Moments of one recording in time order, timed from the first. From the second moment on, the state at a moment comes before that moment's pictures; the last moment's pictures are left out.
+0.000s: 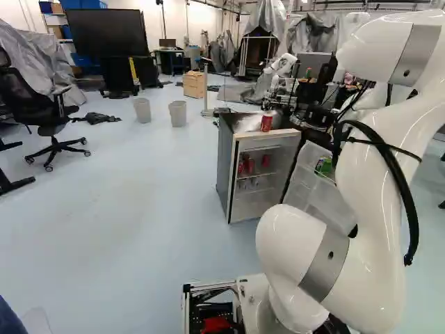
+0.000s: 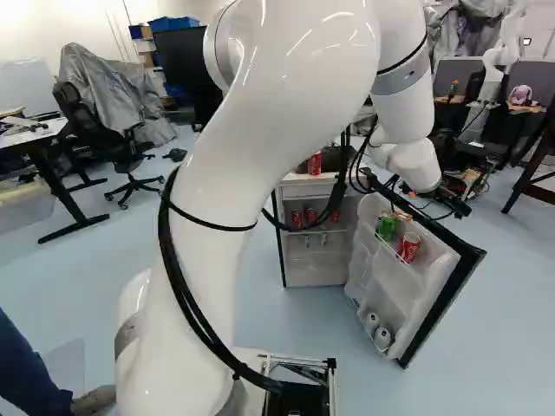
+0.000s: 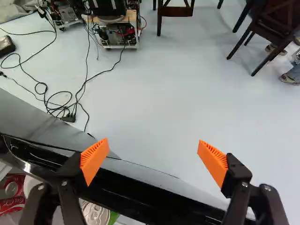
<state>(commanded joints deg) -49.6 -32.6 -72.9 0.4 4.7 0.0</state>
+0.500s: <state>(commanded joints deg) -48.9 -33.9 -78.5 0.4 -6.6 0.0</state>
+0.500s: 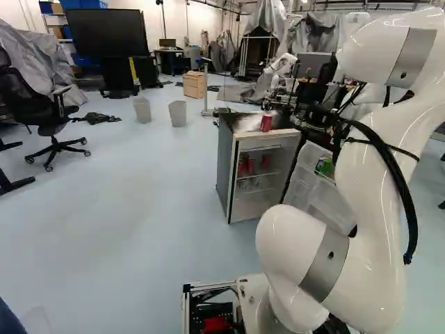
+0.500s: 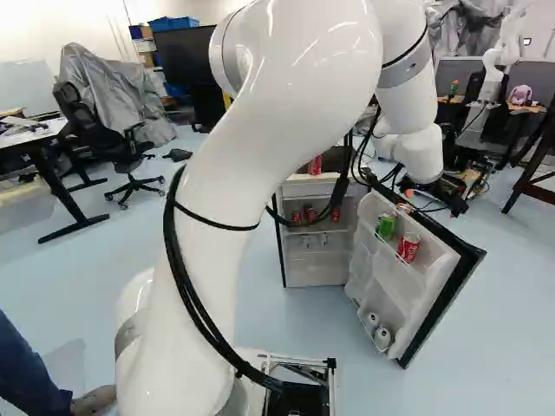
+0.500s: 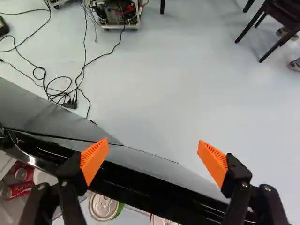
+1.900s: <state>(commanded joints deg) -49.7 -39.9 -91.8 0.4 -27.7 0.0</state>
